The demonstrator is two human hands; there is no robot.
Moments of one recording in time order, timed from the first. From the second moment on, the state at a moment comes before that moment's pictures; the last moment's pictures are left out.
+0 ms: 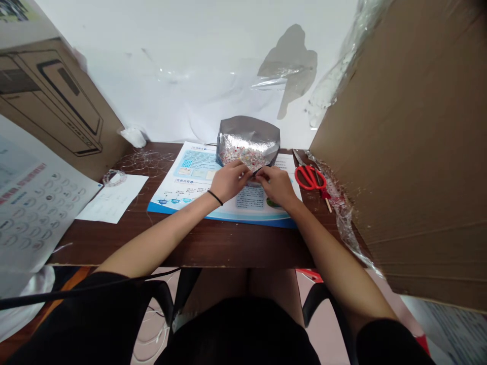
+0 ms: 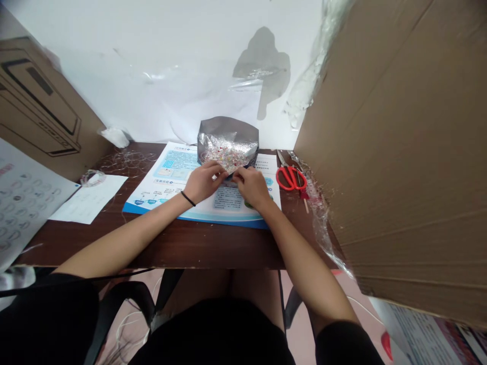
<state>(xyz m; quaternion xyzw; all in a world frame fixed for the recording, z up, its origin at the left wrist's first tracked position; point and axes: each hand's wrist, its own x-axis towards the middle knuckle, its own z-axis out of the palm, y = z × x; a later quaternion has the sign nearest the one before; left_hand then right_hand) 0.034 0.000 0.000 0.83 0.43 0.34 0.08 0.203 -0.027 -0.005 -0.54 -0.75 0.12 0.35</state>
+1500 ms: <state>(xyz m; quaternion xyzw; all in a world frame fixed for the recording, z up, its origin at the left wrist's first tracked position) 0.022 0.000 -0.025 0.46 0.33 0.40 0.73 0.183 -0.040 -0.005 -0.52 -0.69 0.16 0.48</state>
